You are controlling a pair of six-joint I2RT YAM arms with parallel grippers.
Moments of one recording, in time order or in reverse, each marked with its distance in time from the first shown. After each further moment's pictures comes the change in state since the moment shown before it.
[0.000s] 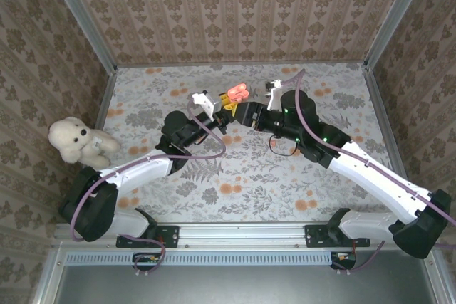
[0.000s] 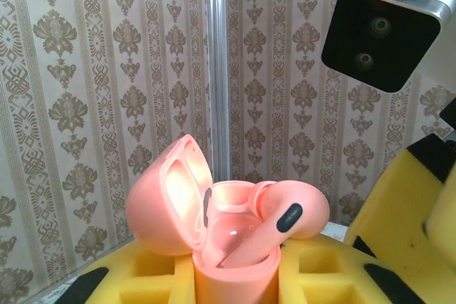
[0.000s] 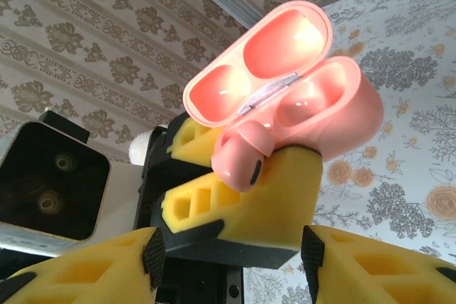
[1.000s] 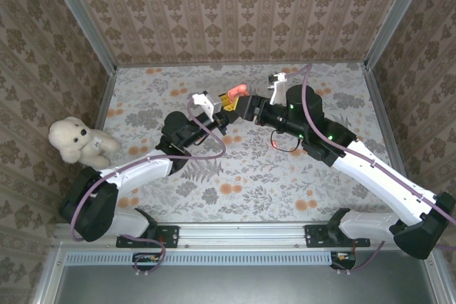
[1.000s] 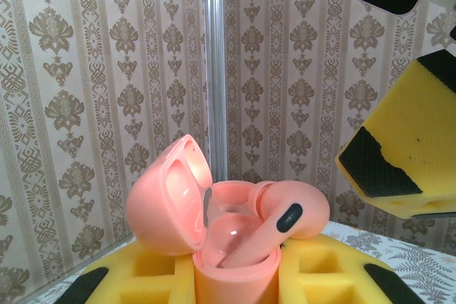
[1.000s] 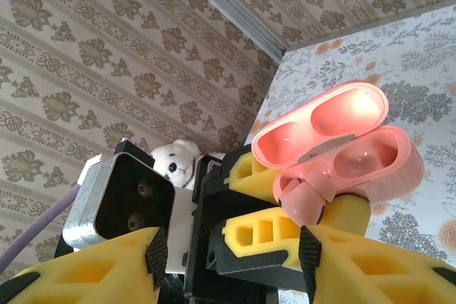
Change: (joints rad) left arm 0.000 0.000 -0.005 0.003 0.008 -0.001; right arm 0.000 -0.010 0.064 -0.011 0.011 -0.038
